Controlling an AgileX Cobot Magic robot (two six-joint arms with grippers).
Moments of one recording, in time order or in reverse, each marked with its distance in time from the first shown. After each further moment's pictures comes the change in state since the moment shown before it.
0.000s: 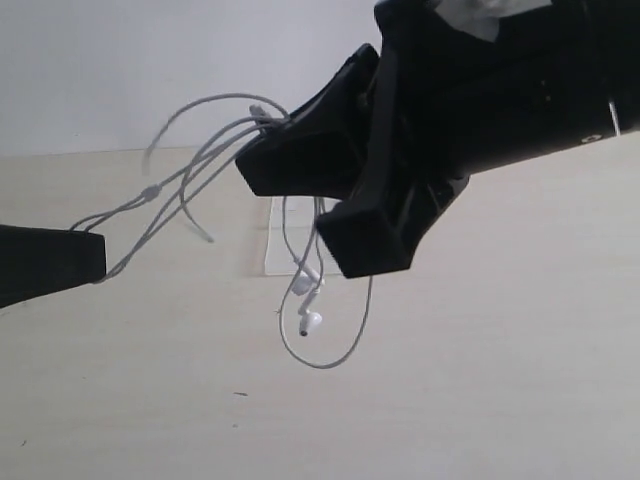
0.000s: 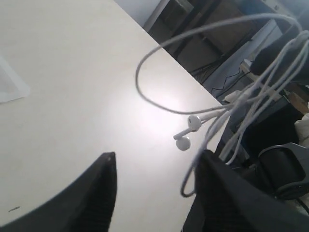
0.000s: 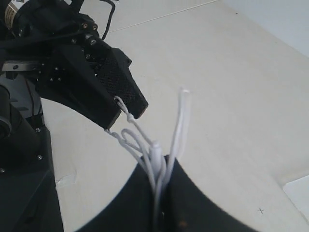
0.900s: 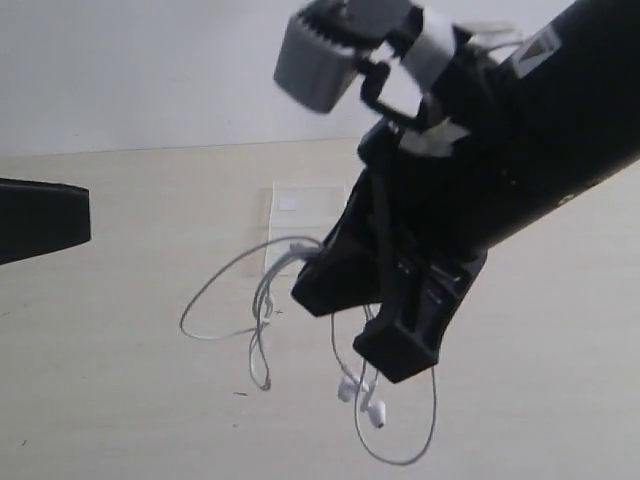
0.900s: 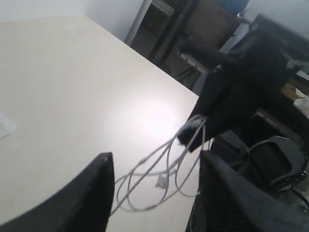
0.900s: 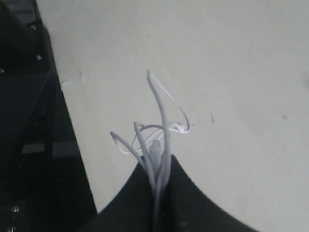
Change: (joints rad) left arm 0.002 -0.010 -0.084 -0.001 -0.072 0.048; right arm -0.006 0.135 -0.059 -0.261 0.268 0.160
